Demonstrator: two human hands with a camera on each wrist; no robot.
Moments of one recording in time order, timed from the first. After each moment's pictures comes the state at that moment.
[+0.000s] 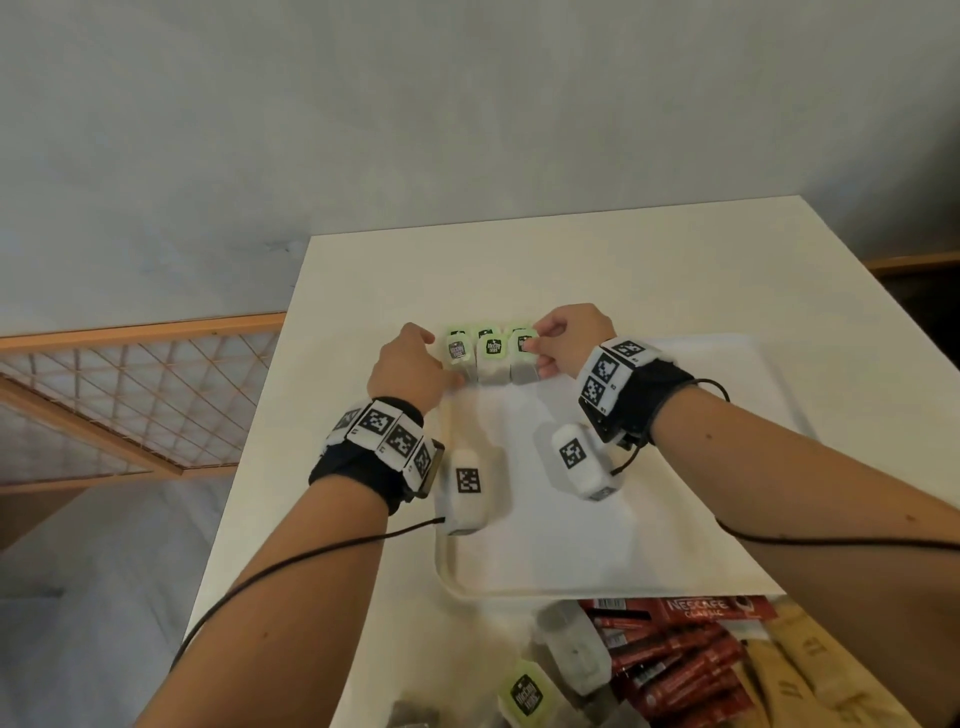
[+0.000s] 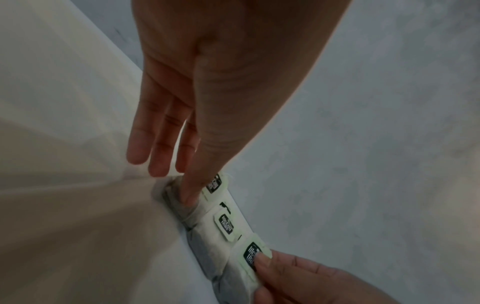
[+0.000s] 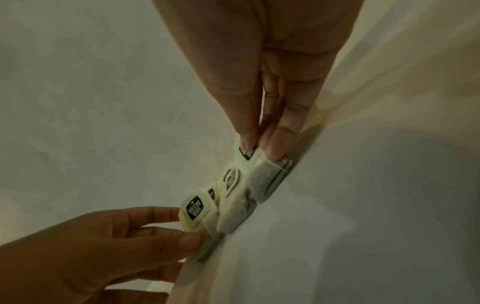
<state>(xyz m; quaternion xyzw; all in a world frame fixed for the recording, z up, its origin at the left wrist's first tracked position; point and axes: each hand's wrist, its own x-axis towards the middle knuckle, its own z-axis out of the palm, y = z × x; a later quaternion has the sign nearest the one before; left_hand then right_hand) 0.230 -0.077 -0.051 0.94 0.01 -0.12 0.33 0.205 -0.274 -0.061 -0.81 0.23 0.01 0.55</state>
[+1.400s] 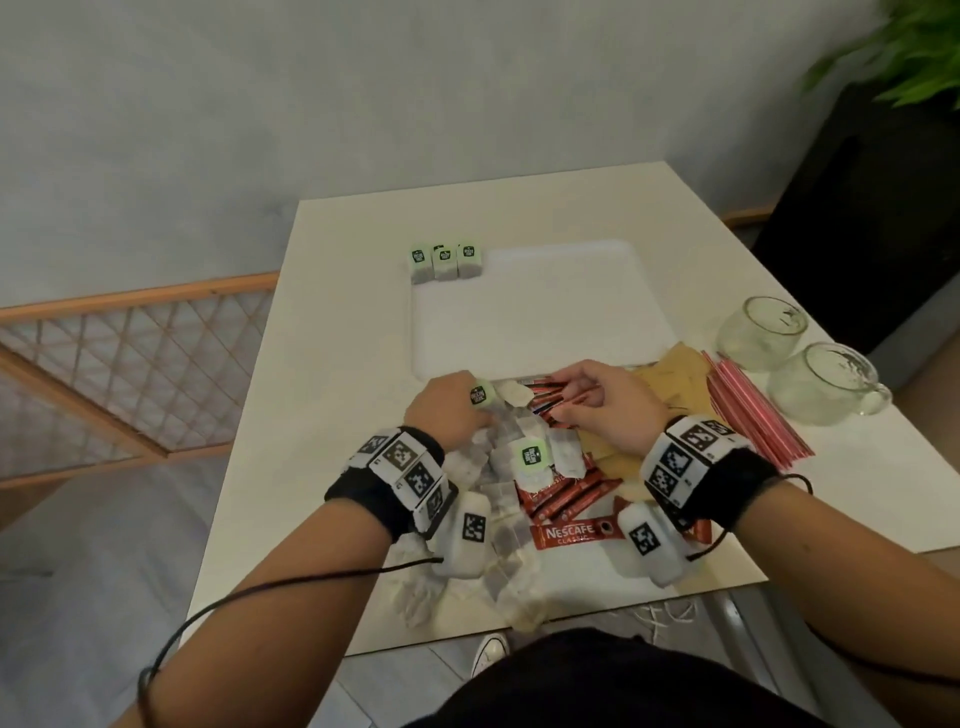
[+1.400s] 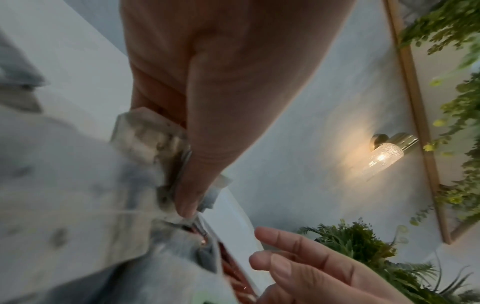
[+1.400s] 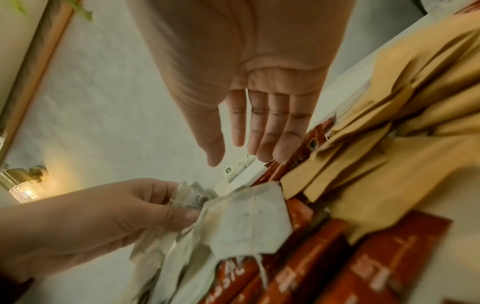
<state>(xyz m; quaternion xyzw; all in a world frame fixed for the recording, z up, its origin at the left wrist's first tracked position) -0.040 -0.059 -0.037 0.94 -0.20 -0.20 0.21 -0.130 -0.258 -0.053 -0.87 0.12 0.00 0.48</state>
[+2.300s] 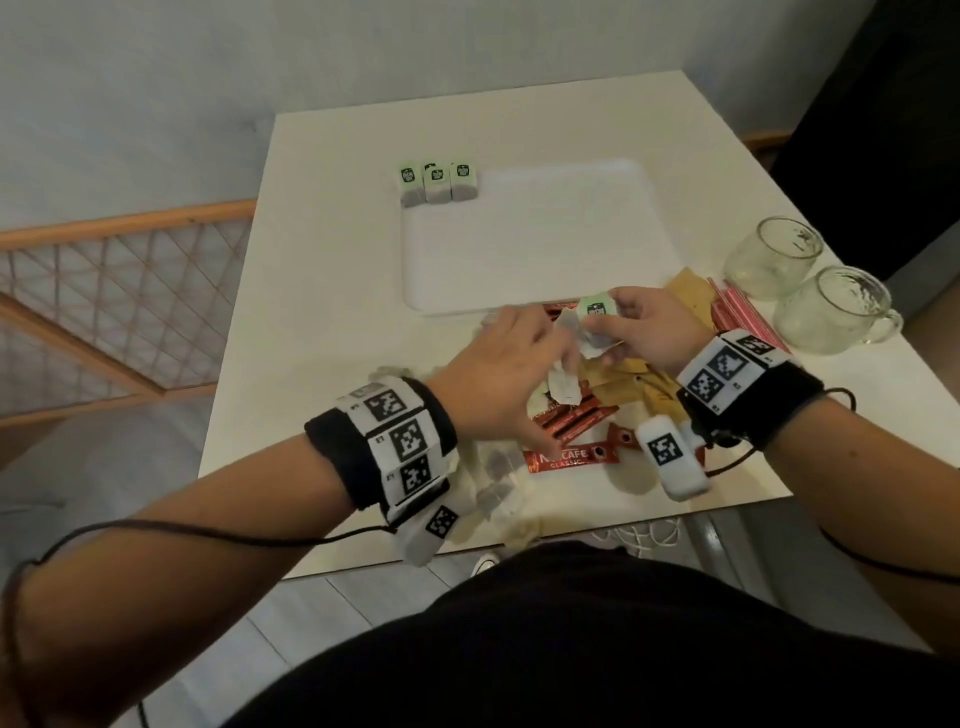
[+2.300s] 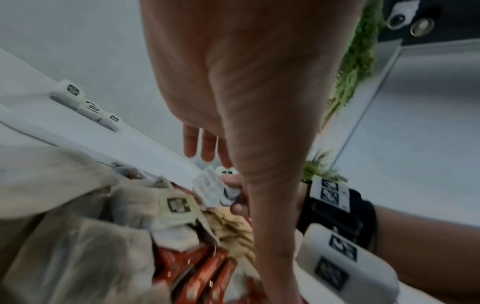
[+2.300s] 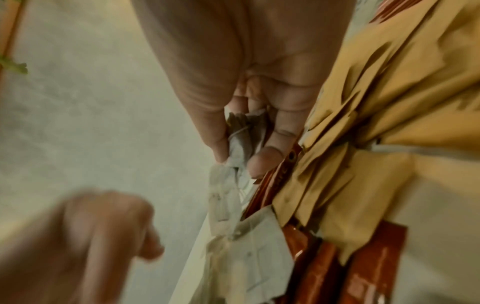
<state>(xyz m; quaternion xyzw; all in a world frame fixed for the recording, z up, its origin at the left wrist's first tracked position) -0.104 -0.068 -0.016 0.83 -0.54 -0.11 0.13 -0.140 -0.280 -0.048 -0.75 0.17 0.03 0.63</state>
